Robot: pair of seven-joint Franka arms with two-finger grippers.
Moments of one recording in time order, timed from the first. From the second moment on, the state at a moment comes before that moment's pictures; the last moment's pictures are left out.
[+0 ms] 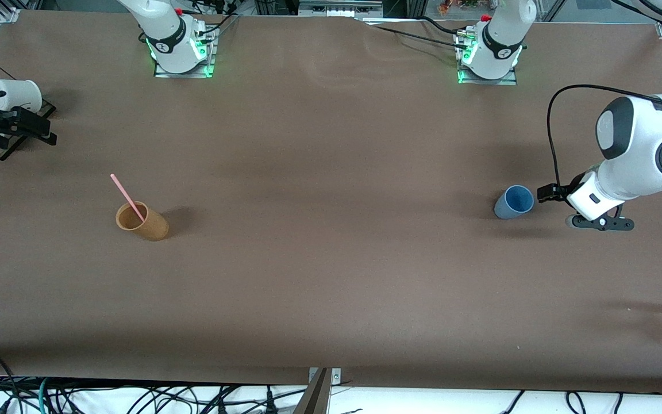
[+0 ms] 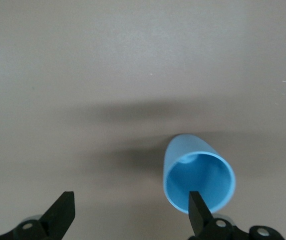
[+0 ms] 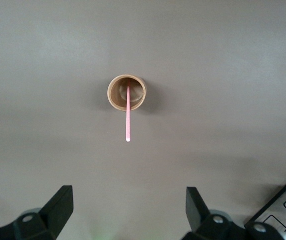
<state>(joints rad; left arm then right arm) 0.15 0.24 -0.07 -2.02 0.08 2.15 0.10 -0.02 0.03 -0.06 -1.62 0.03 1.58 -0.16</state>
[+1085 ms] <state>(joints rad) 0.14 0.28 -0.08 -2.13 0.08 2.31 0.10 -0.02 0.03 -0.06 -1.62 0.03 1.58 -0.16</state>
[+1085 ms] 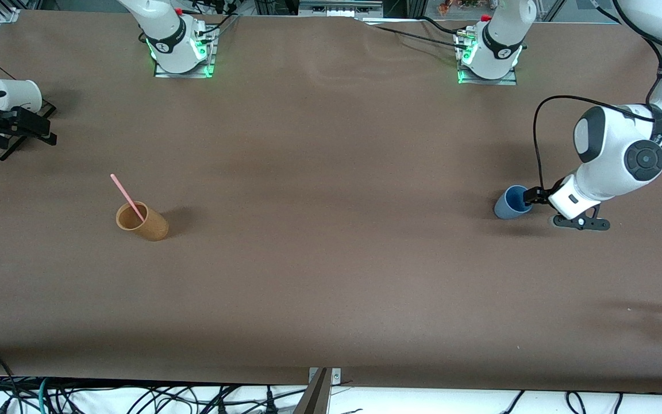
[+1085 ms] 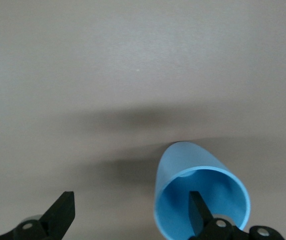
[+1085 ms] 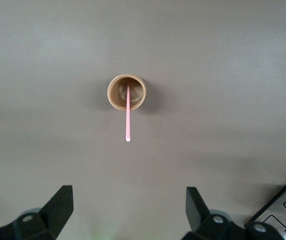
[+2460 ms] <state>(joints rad) 0.13 0.27 -0.08 -2.21 0.08 2.43 0.10 -0.02 0.03 -0.06 -1.62 0.03 1.58 -0.16</state>
